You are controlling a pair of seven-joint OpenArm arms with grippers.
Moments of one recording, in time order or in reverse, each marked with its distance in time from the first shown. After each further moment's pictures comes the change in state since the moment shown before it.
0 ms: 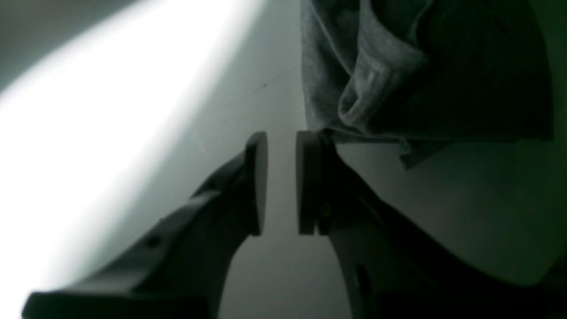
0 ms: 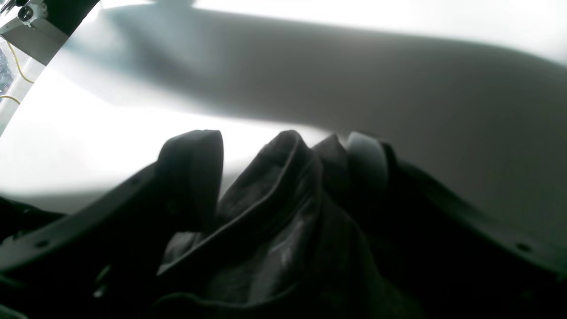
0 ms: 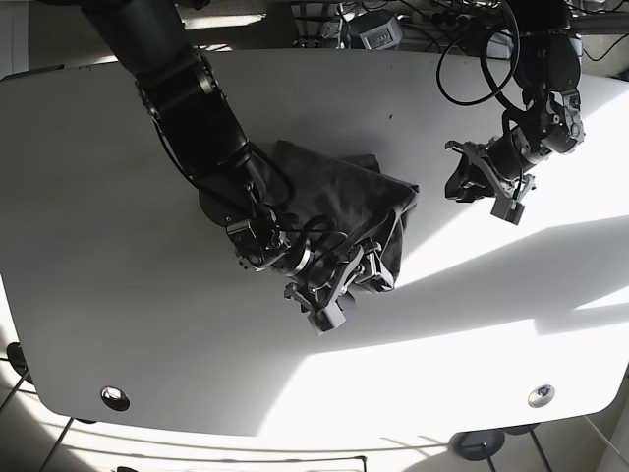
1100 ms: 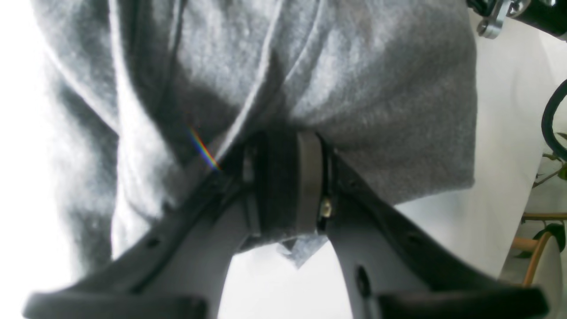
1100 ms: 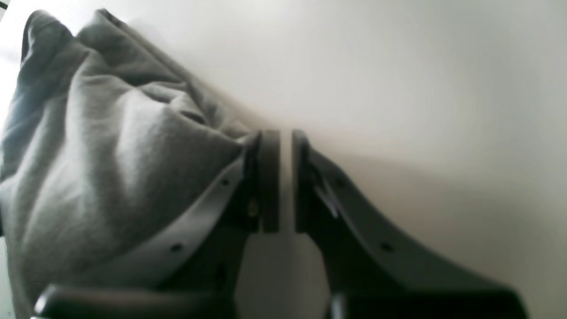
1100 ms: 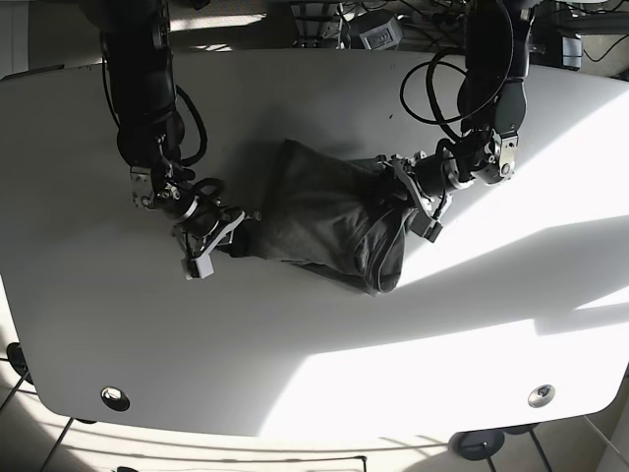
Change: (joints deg) left arm -12.5 5.4 16.1 -21.0 -2.1 -0.9 -4.7; right arm -14.9 12.0 22.4 1.9 -4.9 5.6 -2.1
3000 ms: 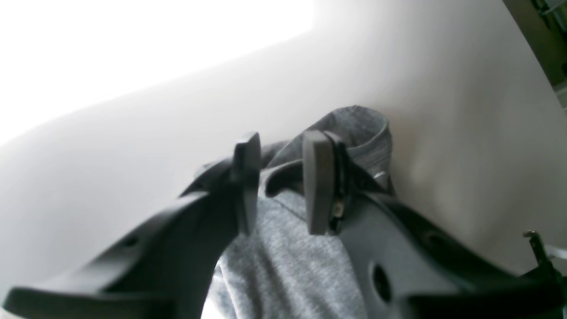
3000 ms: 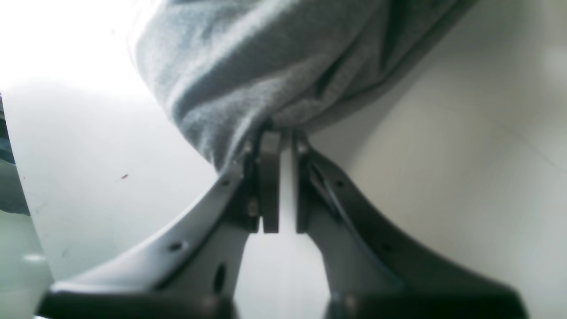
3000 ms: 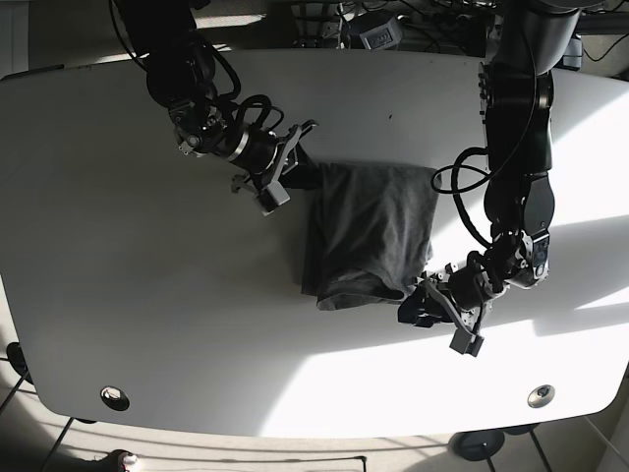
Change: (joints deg) left arm -24.9 -1.4 0.0 -10.4 2.7 1.8 -0.5; right arm -15.6 0.2 -13.5 23.2 -1.6 2.6 -2.3
